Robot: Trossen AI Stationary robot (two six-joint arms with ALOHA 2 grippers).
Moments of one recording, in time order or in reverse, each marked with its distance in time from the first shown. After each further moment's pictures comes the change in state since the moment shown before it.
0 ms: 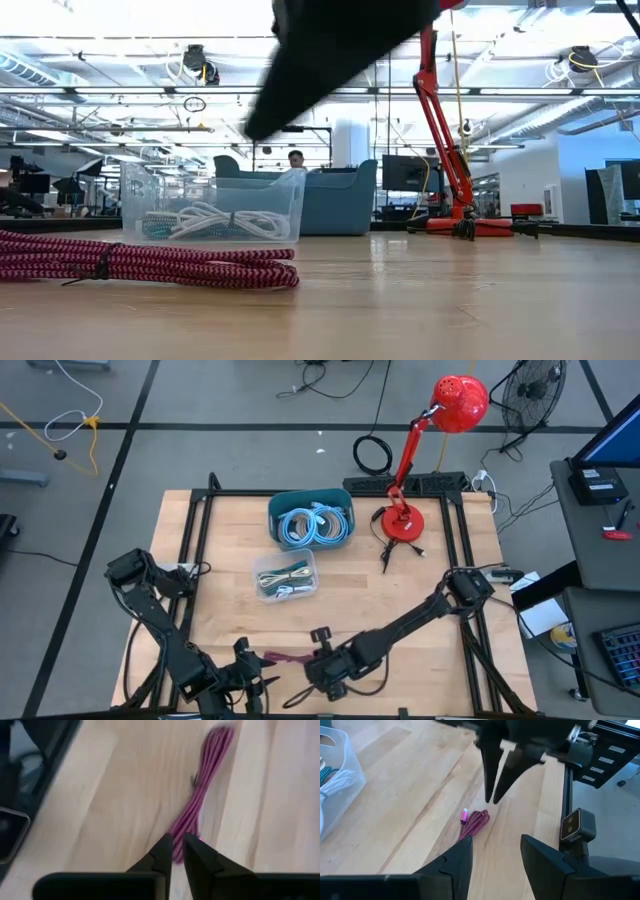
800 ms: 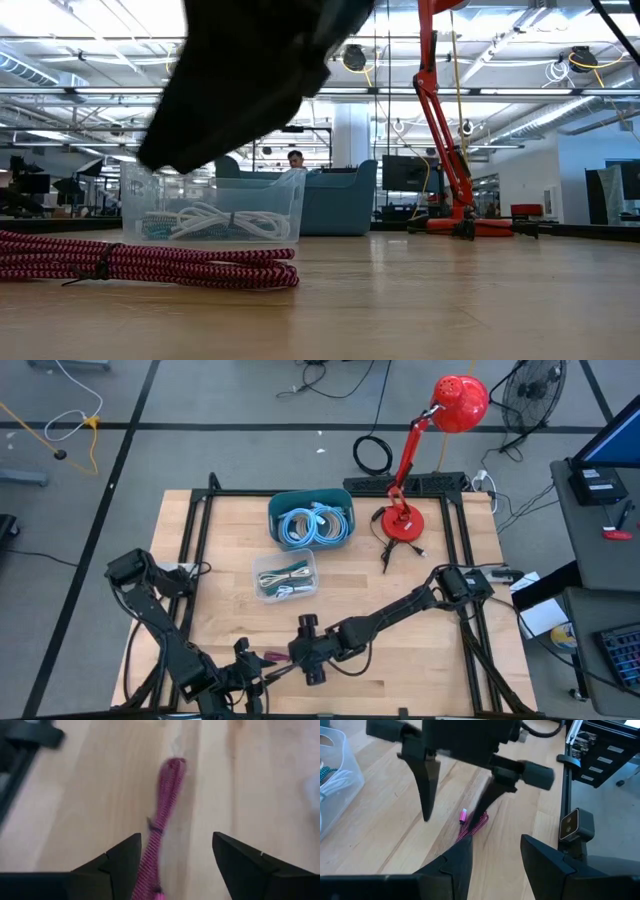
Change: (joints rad) left arm 0.000 0.000 0.000 0.005 0.002 0.005; right arm -0.100 0.062 0.002 0.192 -0.018 0.042
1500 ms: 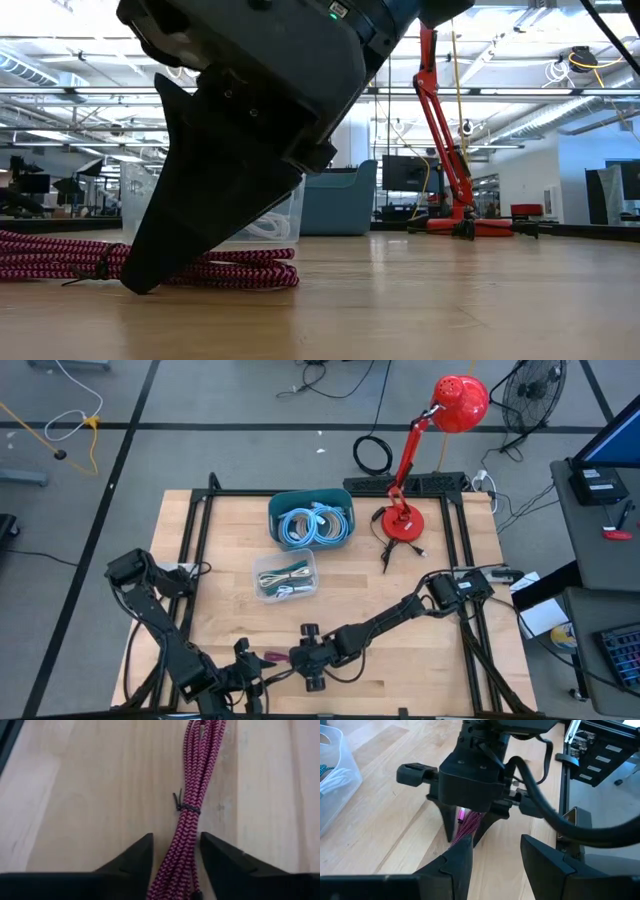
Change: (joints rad) left arm -0.003 0.000 0.000 0.004 0.007 0.000; right arm 0.008 0.099 0.000 0.045 -0.039 0.076
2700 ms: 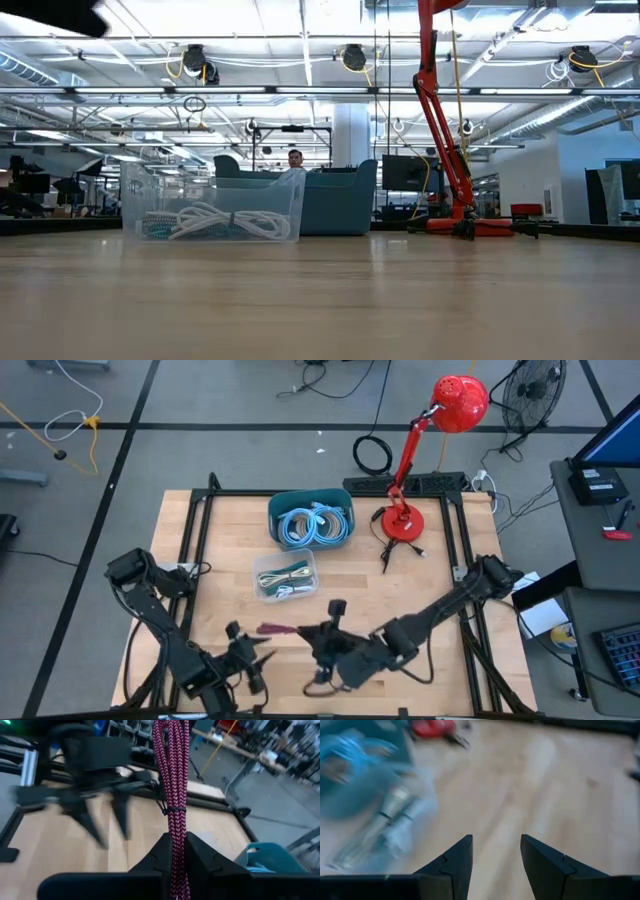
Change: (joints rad) left arm 0.014 -0.001 0.000 -0.314 -0.200 -0.155; right arm 0.142 -0.418 -0.001 0.005 0.672 -0.231
